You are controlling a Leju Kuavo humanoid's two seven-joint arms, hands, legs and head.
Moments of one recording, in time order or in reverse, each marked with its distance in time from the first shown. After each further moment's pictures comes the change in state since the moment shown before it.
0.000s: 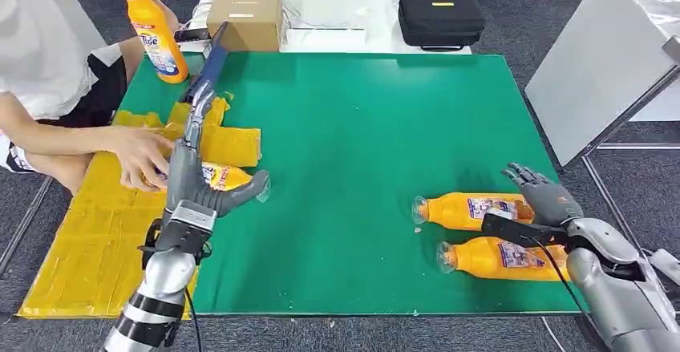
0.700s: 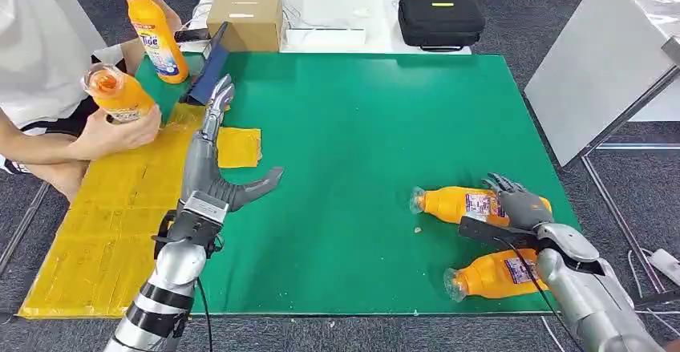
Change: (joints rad) left arm -0.051 -0.017 -0.037 0.051 0.036 -0.027 0.003; right arm -0.102 0.110 0.075 0.291 0.066 -0.047 0.013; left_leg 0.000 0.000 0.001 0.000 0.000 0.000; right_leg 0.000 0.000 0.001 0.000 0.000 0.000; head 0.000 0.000
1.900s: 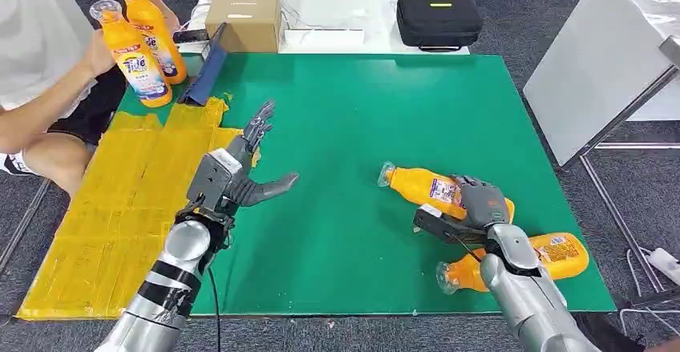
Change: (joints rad) left arm -0.096 -0.001 0.025 0.247 0.251 -0.315 0.176; right arm 0.030 0.223 -0.071 -0.006 0.114 -0.367 0.109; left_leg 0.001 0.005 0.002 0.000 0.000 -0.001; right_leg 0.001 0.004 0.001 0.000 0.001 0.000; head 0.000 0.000
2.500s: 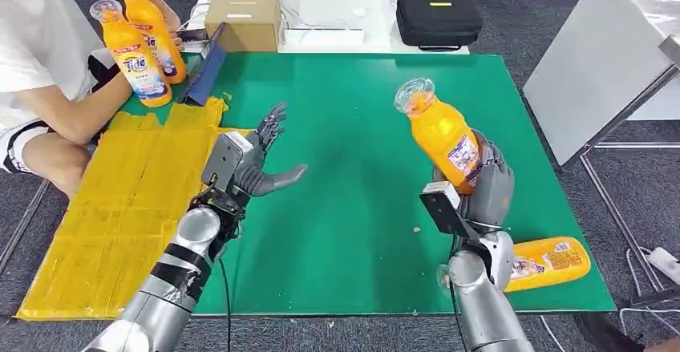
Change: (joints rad) left arm -0.097 -0.030 -0.004 0.179 0.065 -0.017 0.018; right arm 0.174 0.265 -0.185 -0.439 -0.390 -0.311 -0.264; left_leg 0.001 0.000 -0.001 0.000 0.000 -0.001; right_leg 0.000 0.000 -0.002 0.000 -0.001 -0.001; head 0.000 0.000
